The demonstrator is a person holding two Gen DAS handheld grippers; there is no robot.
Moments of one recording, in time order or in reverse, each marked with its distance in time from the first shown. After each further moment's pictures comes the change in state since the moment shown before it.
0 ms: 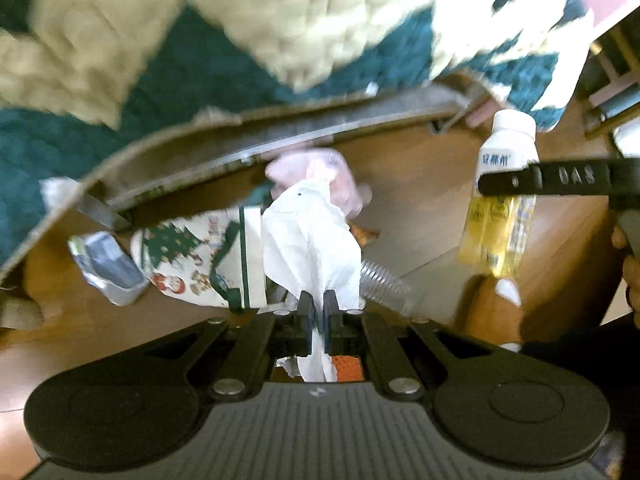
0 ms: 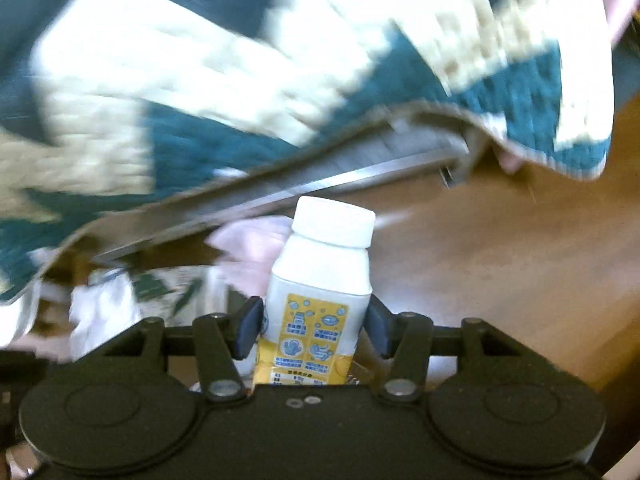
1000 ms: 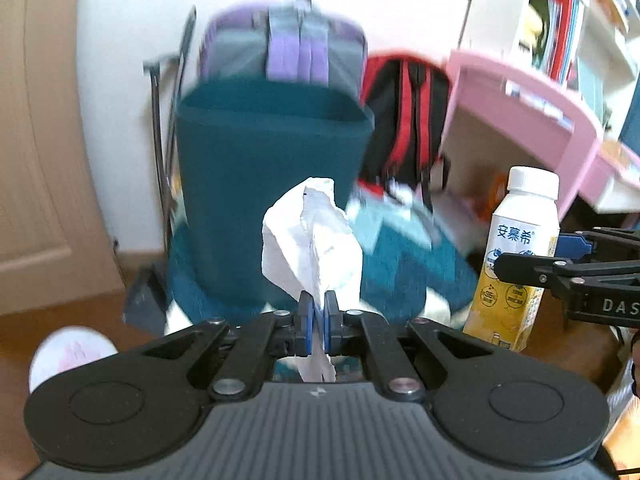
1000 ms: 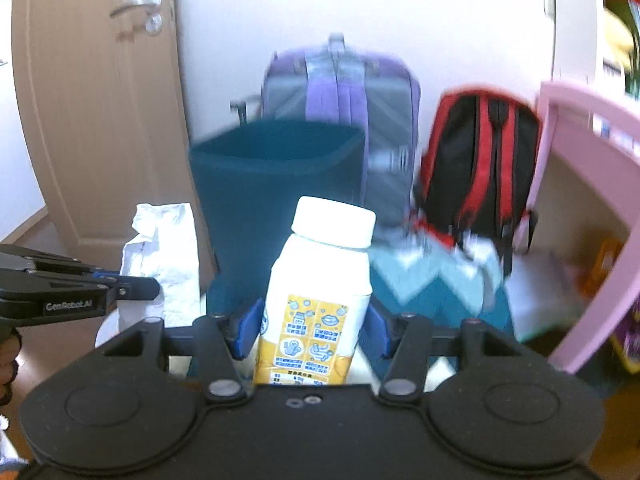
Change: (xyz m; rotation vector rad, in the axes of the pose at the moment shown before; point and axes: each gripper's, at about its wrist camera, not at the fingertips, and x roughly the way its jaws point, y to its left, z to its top) left arm -0.355 -0.070 -0.010 -0.061 -0.707 0.139; right arm -0.362 0.112 0.016 -0.477 -0.627 0.162
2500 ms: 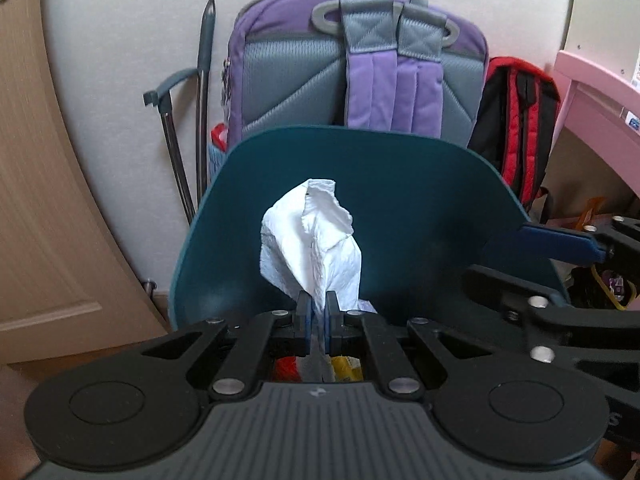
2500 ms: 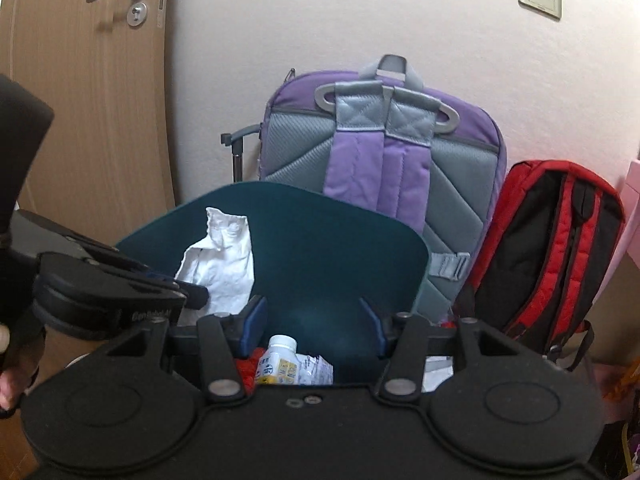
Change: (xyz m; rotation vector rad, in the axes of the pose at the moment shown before) left arm 0.172 0.052 0.155 0.022 0.103 0.180; right arm 0.192 0.016 0.117 -0.114 -0.020 0.015
